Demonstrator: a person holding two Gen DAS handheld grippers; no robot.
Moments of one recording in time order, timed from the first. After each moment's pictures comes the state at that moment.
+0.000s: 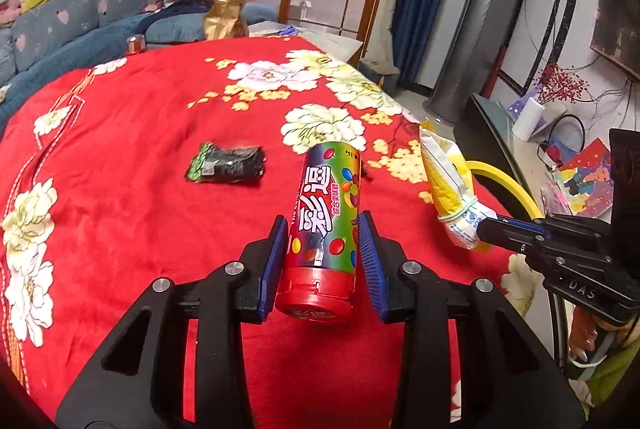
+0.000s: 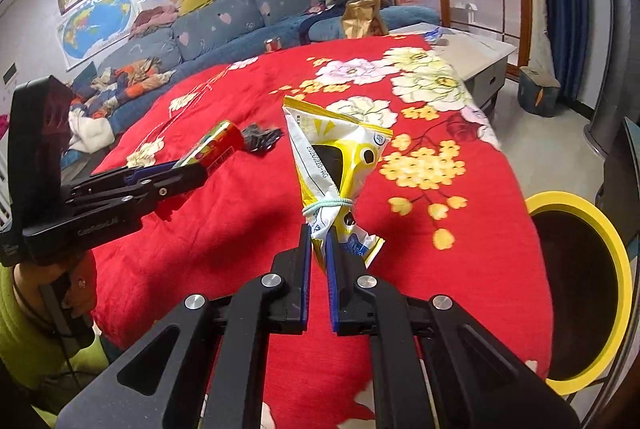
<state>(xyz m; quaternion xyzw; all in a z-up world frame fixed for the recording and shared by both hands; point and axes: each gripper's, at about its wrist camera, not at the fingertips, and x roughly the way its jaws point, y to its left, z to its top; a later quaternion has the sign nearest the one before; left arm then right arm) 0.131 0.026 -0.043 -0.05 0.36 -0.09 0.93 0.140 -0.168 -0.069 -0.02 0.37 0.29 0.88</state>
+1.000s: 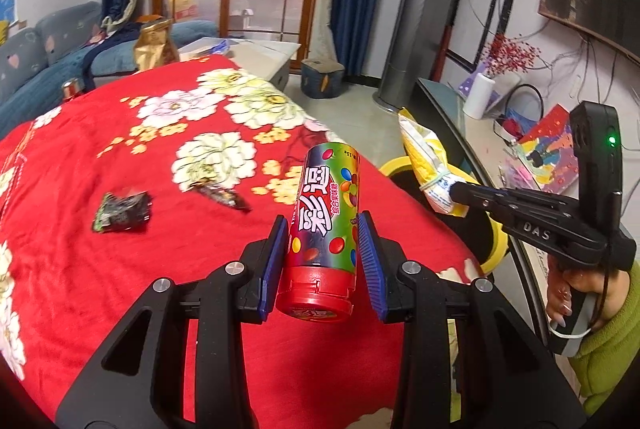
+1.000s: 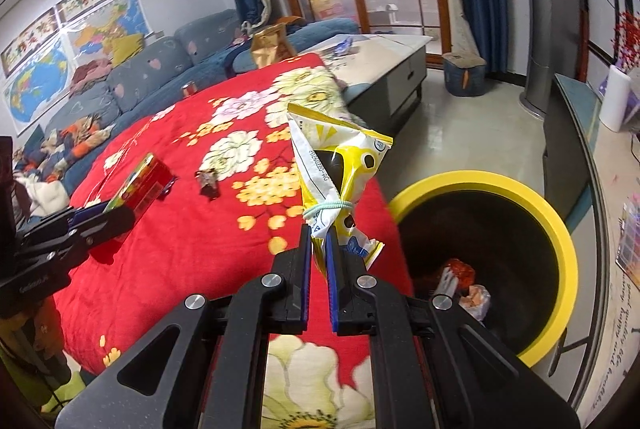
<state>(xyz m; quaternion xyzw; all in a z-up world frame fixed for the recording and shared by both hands) 0.141 -0.076 -0.024 0.00 0.34 -0.18 0.92 0.158 -0.280 -0.065 0.05 0.36 0.17 0.92</state>
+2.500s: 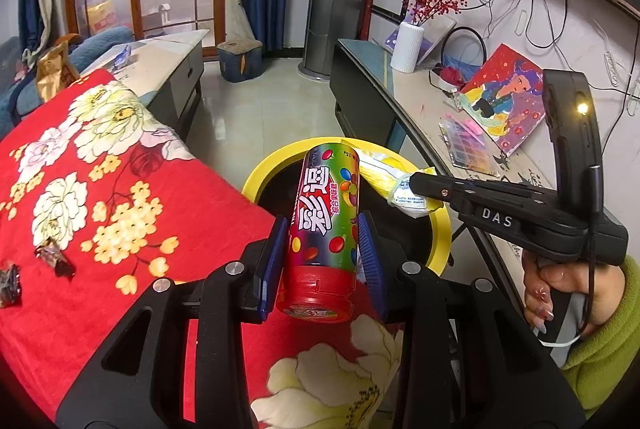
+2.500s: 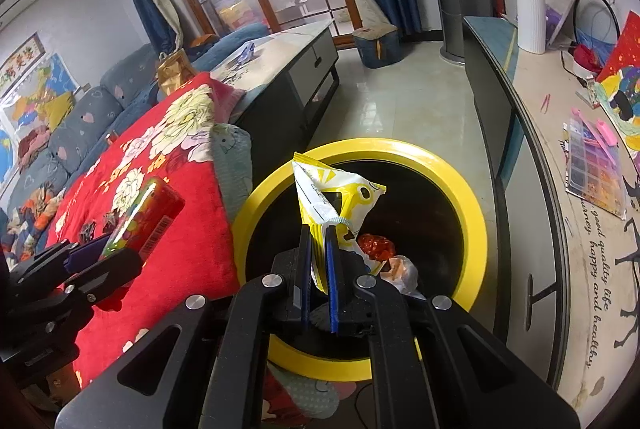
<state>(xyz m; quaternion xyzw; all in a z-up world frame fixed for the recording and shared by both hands) 0.181 -0.228 -0.054 0.06 0.37 -0.29 0.88 0.168 -0.414 -0.101 0.15 0.38 0.05 0.91</state>
